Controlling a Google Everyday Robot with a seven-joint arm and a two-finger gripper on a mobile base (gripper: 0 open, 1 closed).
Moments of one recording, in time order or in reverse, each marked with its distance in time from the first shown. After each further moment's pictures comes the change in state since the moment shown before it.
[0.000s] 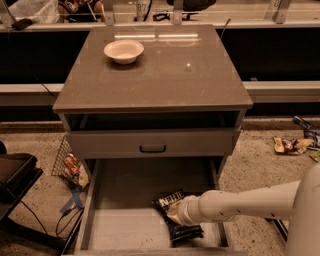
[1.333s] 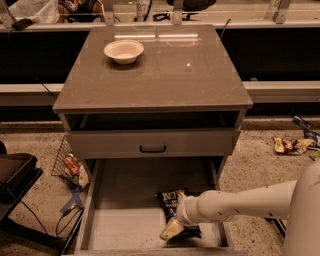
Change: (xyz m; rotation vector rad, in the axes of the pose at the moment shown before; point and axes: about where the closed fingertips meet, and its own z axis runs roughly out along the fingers) arm -0.001 0.003 0.003 -0.009 0.000 -0.002
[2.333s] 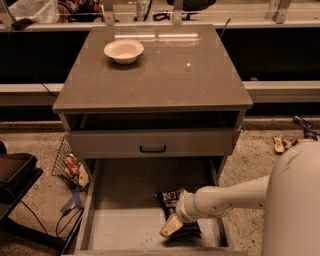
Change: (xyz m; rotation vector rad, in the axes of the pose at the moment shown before) arm 0.009 -0.017 0.013 0.015 0.048 0.047
